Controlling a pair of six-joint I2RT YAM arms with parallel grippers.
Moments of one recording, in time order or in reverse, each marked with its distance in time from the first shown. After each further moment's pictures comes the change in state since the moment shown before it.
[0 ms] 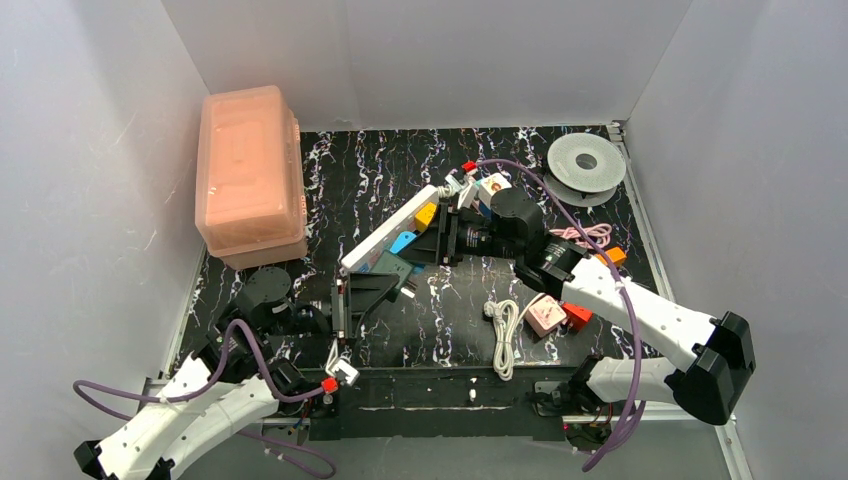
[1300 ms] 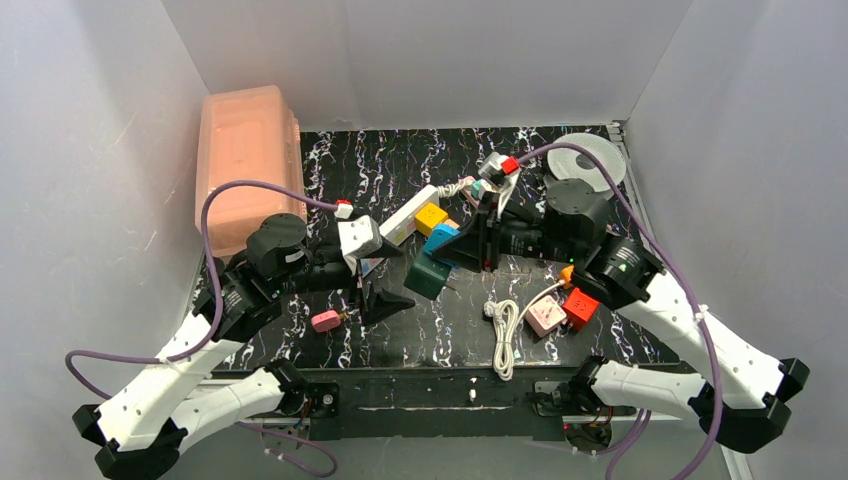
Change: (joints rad) left arm 0.005 0.328 0.395 -0.122 -0.115 -1.779; right arm 0.012 -0.179 0.227 -0.363 0.058 -0.532
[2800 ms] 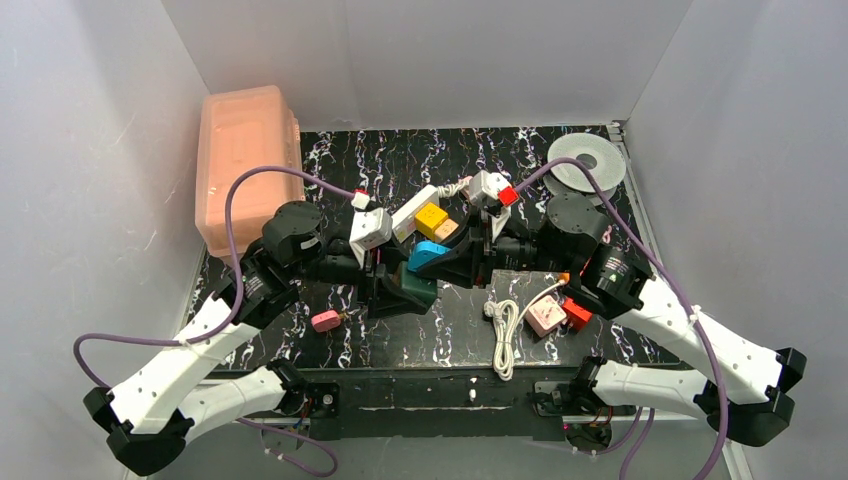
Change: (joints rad) left arm 0.003 0.092 0.009 0.148 0.291 -0.194; right arm 0.112 -0.023 -0.054 0.220 -0.125 -0.166
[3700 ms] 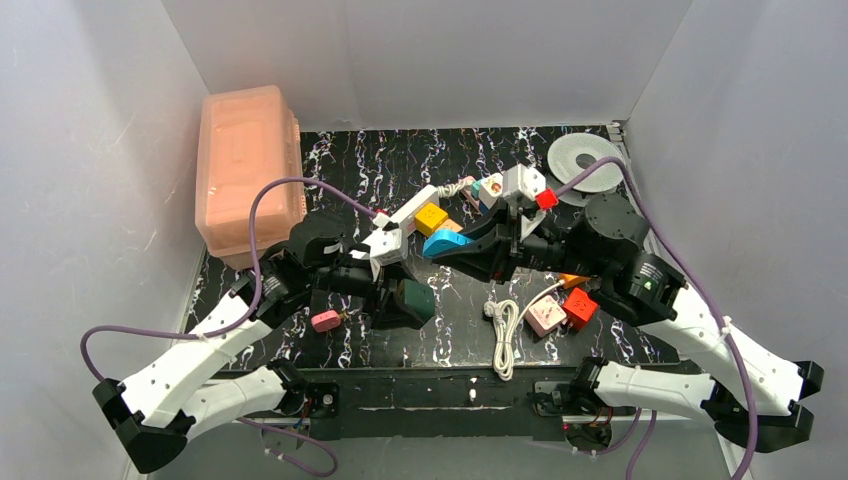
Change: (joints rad) left arm -0.002 0.012 -0.105 -0.106 -0.002 0.121; right arm 0.016 -0.064 0.063 -0.062 0.093 -0.102
